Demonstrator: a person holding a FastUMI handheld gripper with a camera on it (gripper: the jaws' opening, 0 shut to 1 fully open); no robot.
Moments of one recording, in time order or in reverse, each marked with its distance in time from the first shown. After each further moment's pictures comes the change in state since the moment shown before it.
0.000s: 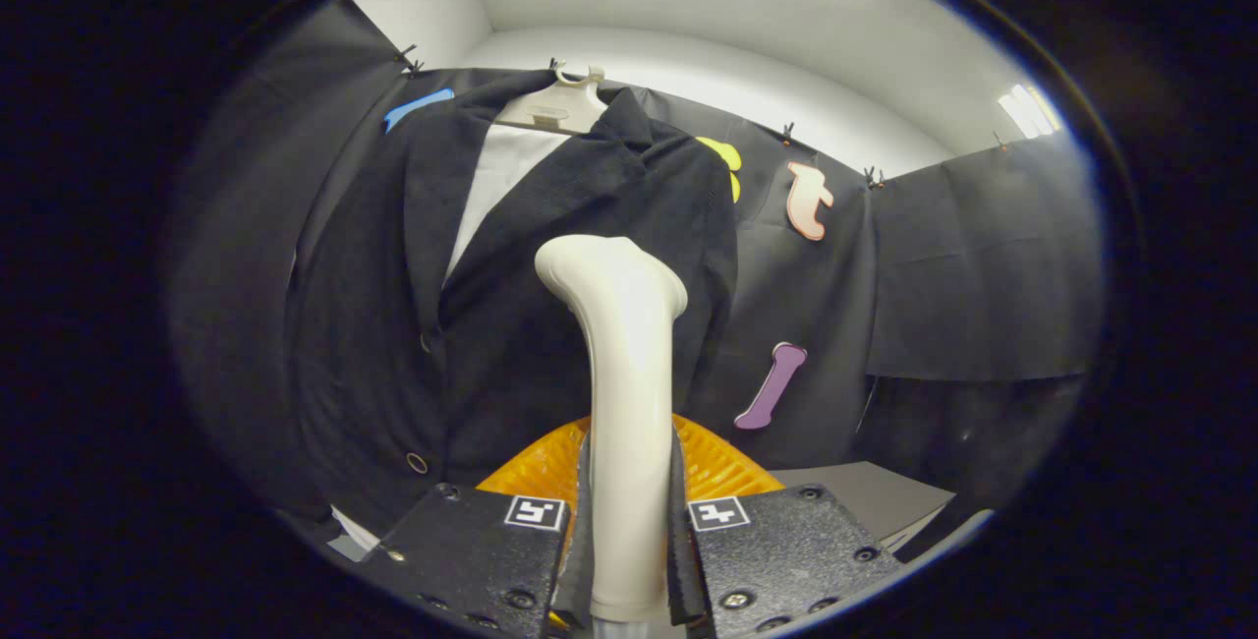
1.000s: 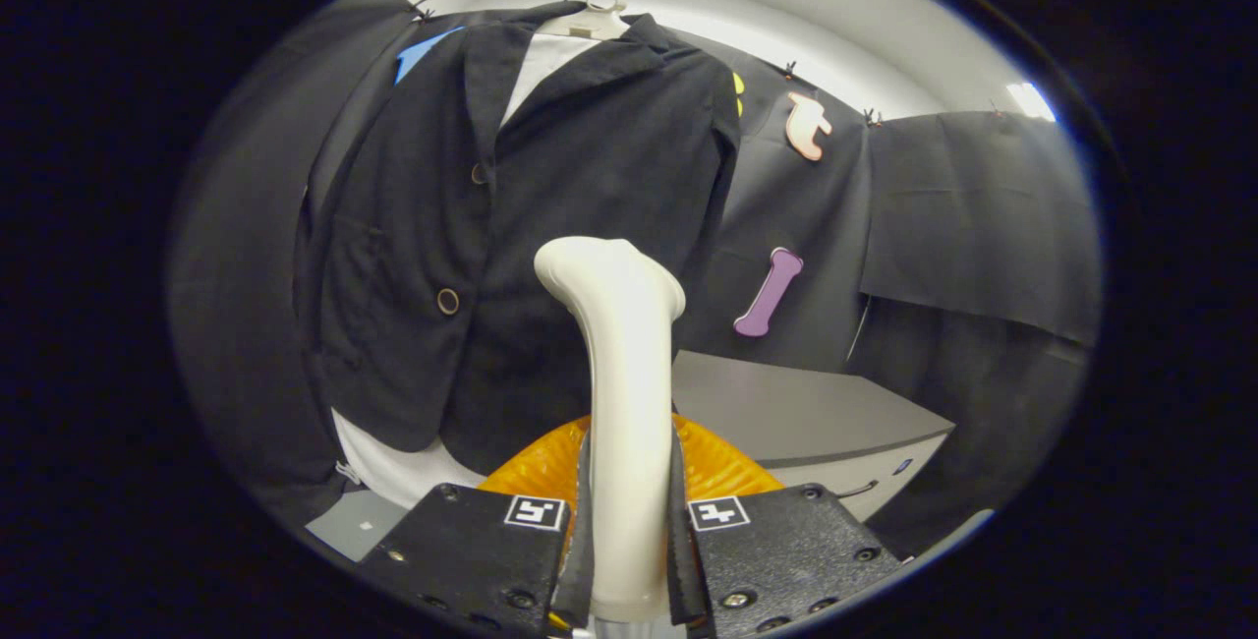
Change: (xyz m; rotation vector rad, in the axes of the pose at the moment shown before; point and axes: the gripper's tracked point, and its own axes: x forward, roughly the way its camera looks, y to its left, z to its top) arm -0.072 0.015 -0.127 -0.029 0.234 -0.015
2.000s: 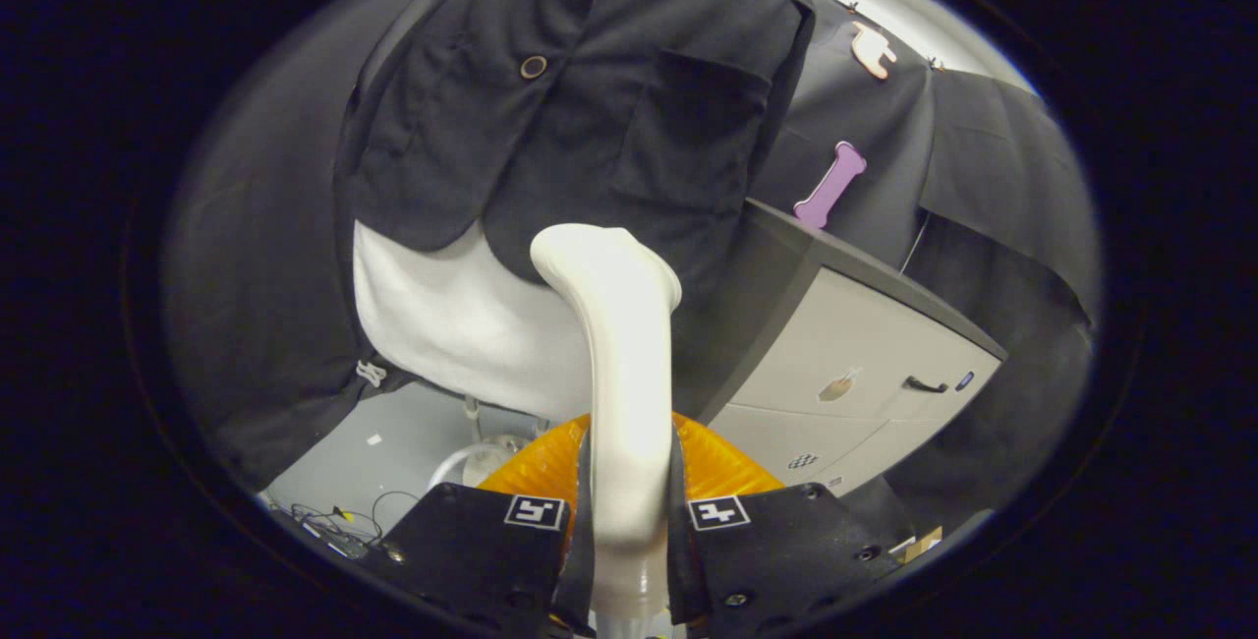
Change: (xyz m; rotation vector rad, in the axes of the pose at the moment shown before) arm -0.002 0.037 -0.170 -0.102 0.319 0.127
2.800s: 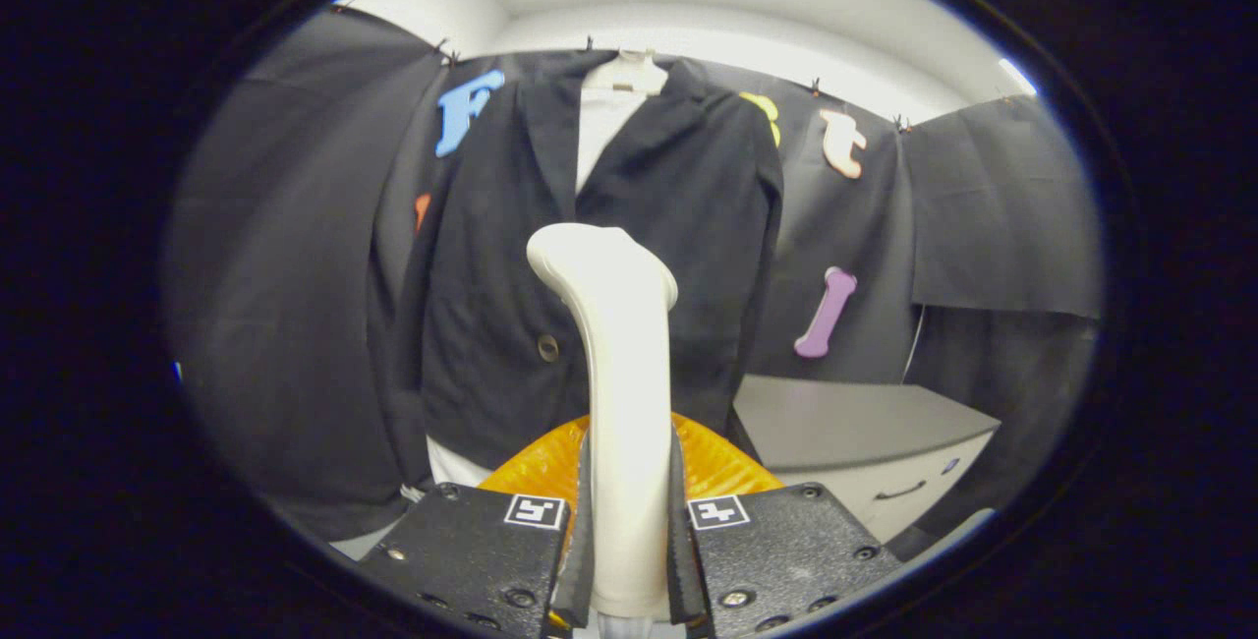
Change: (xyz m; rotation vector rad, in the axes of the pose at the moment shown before) arm -0.129 -0.007 0.220 0.150 -0.516 0.092
